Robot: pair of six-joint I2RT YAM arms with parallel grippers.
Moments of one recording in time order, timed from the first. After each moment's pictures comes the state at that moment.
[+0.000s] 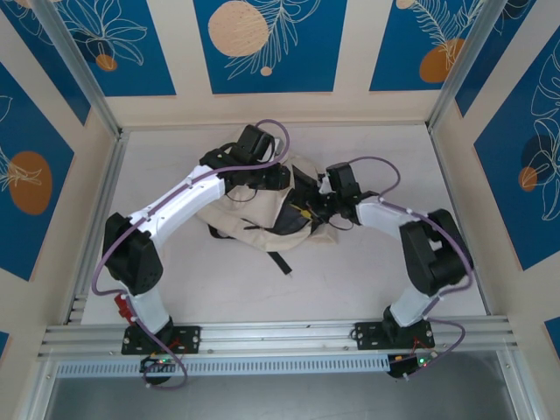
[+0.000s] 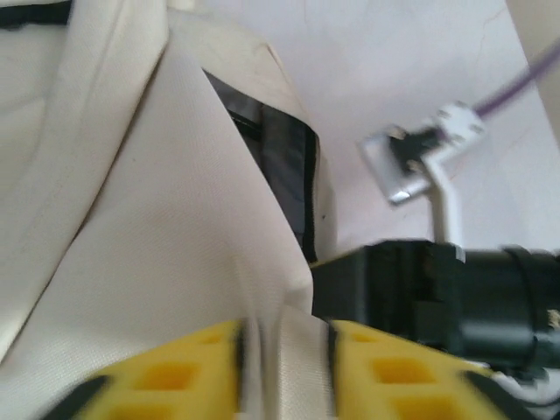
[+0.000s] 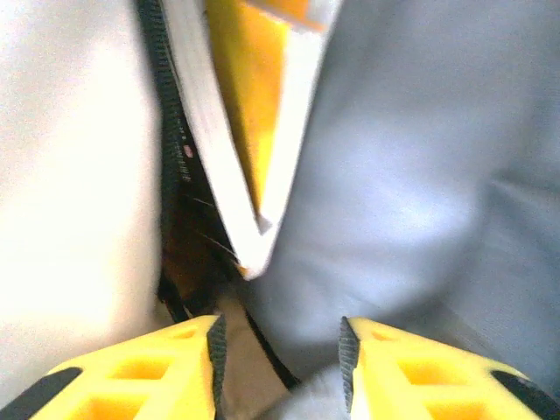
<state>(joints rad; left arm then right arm) -0.66 1.77 1.65 -0.72 0.13 -0.47 0.39 1.62 0.92 -0.12 -0.51 0.94</state>
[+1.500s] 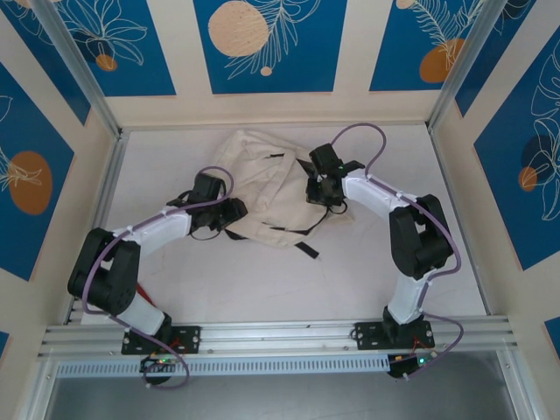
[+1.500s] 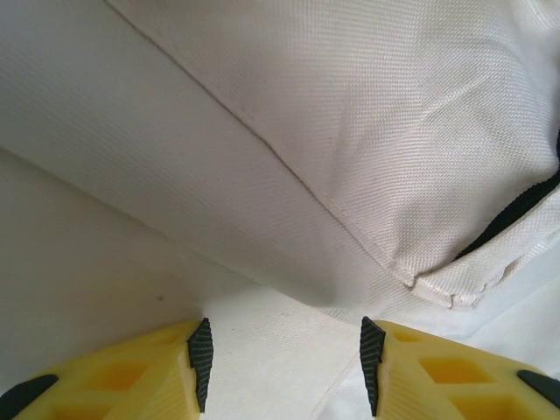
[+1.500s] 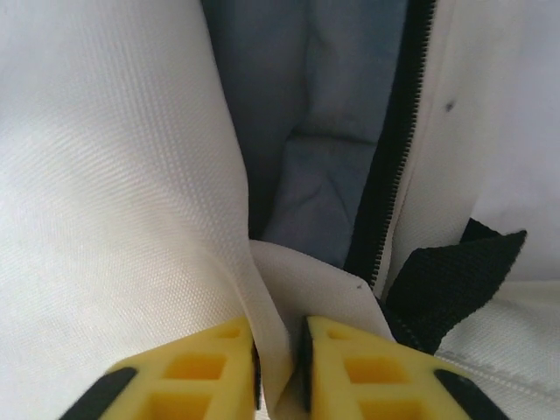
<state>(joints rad) -0.41 1.55 0.89 -0.27 0.20 -0.84 0.45 1.81 1.33 -0.67 0.01 0.56</state>
